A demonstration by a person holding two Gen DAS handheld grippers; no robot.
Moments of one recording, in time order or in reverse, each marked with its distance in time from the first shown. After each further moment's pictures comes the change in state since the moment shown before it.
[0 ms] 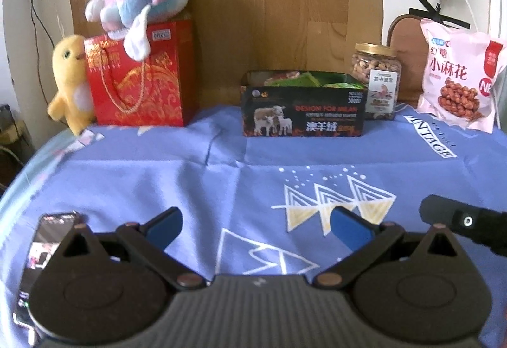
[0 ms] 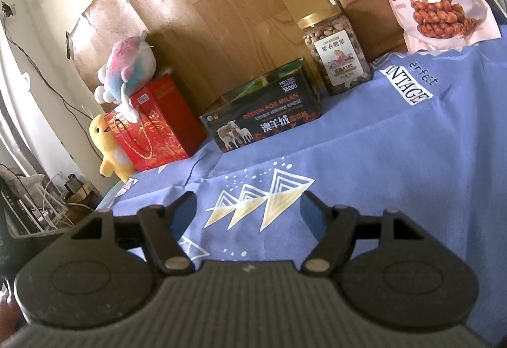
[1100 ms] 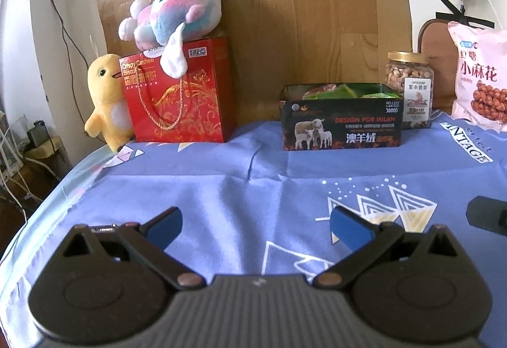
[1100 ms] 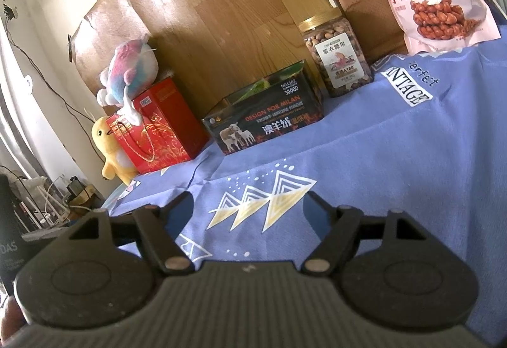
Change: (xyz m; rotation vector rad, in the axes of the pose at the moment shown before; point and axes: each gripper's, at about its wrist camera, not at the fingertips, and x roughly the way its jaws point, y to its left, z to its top) left arm 0.000 0.011 -0.003 0.015 -0.058 0.138; right arm -0.003 0.002 -0.001 0.002 -0.010 0.004
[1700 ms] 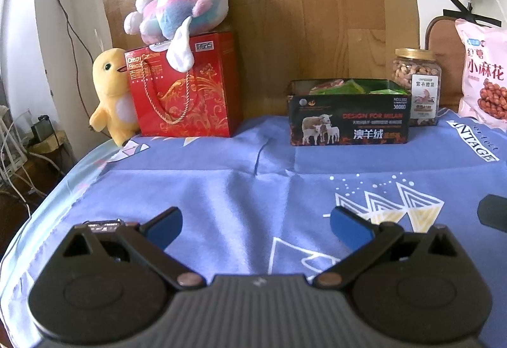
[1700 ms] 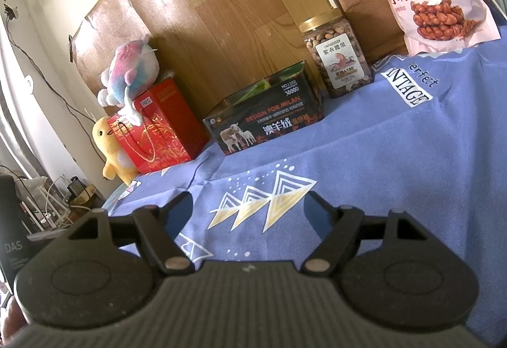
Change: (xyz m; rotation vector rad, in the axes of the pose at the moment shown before) left arm 0.003 0.004 0.000 -0.008 0.017 0.021; right arm -0.001 0.000 0.000 -0.001 -0.001 0.001
